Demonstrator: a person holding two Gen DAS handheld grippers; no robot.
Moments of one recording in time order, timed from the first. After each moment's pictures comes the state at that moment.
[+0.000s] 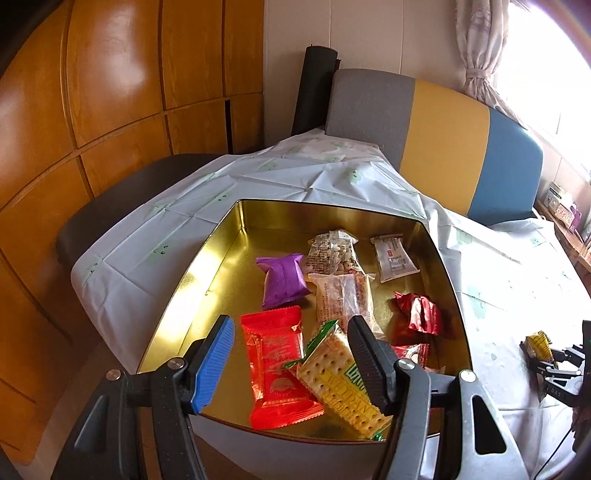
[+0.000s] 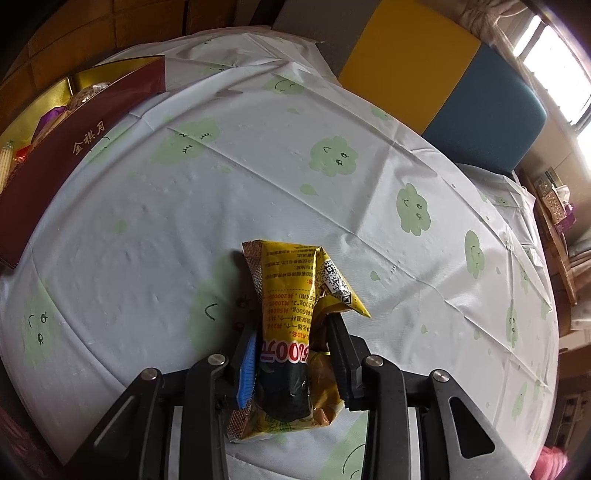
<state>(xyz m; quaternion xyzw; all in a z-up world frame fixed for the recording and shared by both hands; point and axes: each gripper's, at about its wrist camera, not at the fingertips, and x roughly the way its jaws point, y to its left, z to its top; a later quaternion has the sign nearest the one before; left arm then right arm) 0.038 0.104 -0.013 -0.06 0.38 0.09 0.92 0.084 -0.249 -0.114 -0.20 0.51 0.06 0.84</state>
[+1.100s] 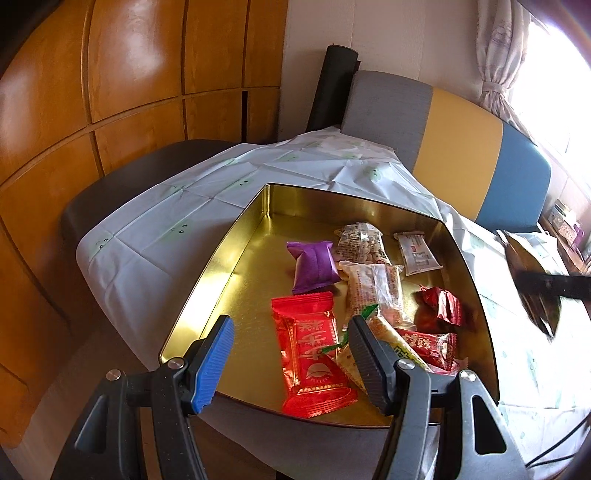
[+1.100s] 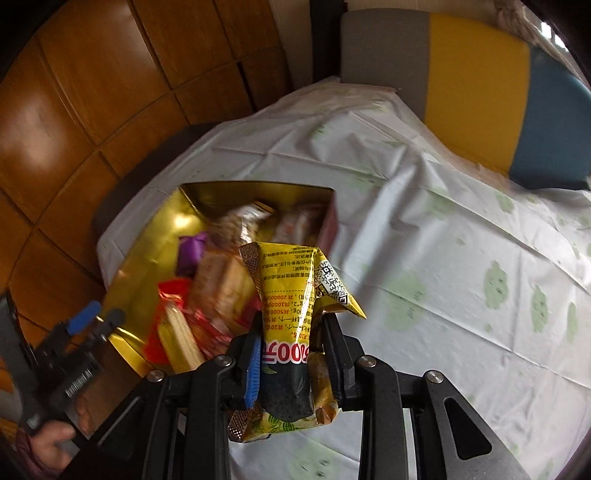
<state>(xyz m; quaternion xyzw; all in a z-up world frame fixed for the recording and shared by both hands) 0.026 0.139 -0.028 -0.09 0.39 0.10 0.91 0.125 -0.082 -0.014 -0.02 0.47 0.22 0.85</state>
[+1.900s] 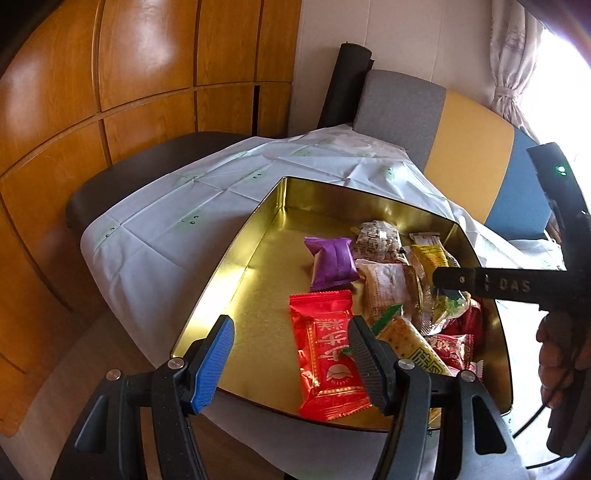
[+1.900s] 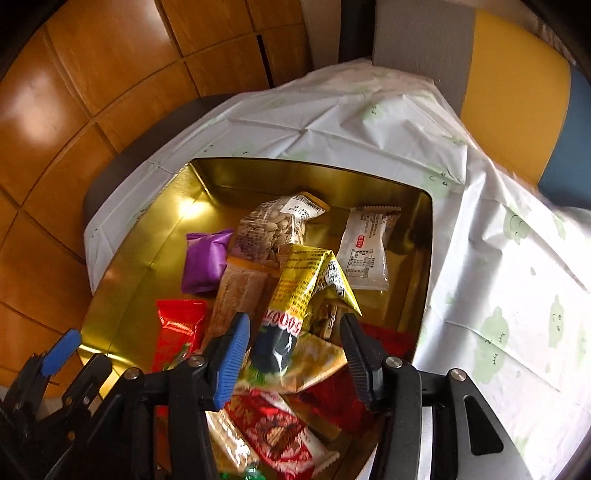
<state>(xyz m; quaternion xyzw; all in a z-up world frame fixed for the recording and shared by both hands) 0.029 0.152 -0.038 -0.10 0.39 0.11 0.91 0.150 -0.008 -0.062 -0.06 0.49 0.23 0.84</state>
